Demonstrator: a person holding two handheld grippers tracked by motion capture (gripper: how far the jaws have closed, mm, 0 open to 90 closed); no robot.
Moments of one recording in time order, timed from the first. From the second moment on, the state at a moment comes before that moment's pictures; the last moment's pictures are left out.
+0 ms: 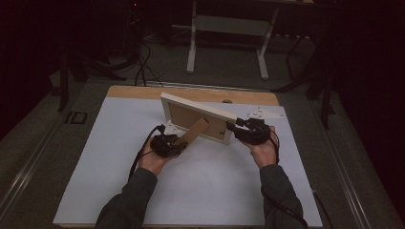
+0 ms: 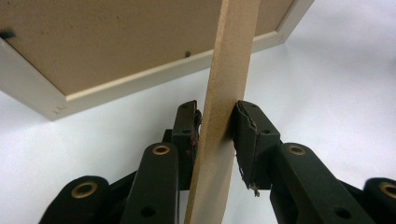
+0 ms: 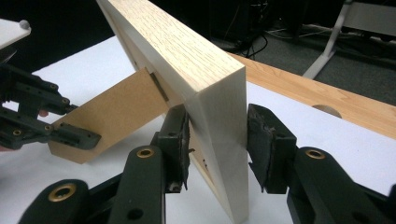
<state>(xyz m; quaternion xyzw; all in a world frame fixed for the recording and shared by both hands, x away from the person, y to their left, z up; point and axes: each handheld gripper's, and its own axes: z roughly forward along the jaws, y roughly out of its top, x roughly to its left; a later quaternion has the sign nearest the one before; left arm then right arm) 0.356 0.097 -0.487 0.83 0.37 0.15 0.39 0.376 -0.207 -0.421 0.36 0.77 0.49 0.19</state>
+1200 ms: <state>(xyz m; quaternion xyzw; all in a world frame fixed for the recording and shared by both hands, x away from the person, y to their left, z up) 0.349 0.100 -0.504 0.84 0.37 0.14 0.38 0.356 -0.193 -0.425 0.31 0.80 0.47 0.20</state>
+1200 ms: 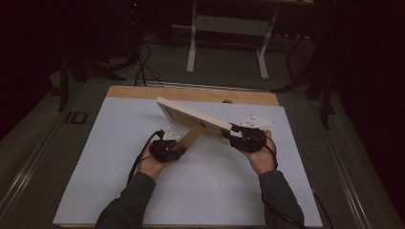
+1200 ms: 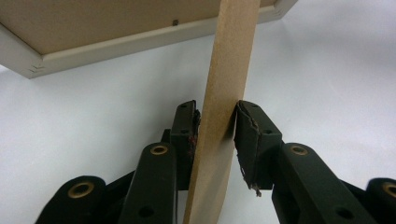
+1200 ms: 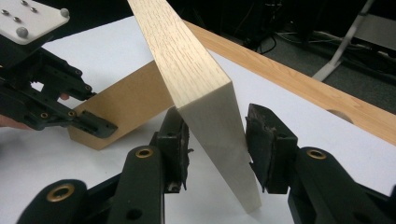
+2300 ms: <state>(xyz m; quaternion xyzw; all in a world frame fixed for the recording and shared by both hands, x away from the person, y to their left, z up) 0.345 0.110 -0.496 0.83 0.37 0.13 0.41 0.360 -0.195 -0.435 0.32 0.81 0.46 0.18</state>
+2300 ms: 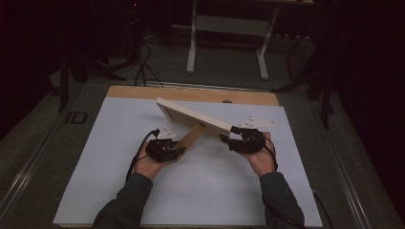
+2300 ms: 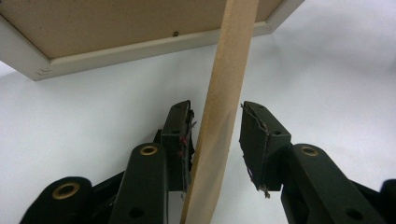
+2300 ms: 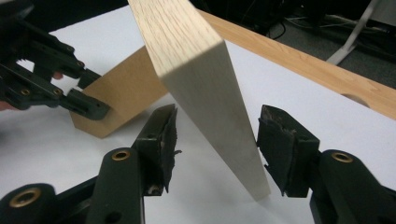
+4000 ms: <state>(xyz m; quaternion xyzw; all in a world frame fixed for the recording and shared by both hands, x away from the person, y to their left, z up) 0.358 0.139 -0.447 0.75 0.44 0.14 0.48 0.367 -0.232 -0.460 0.41 0.79 0.43 0.19</state>
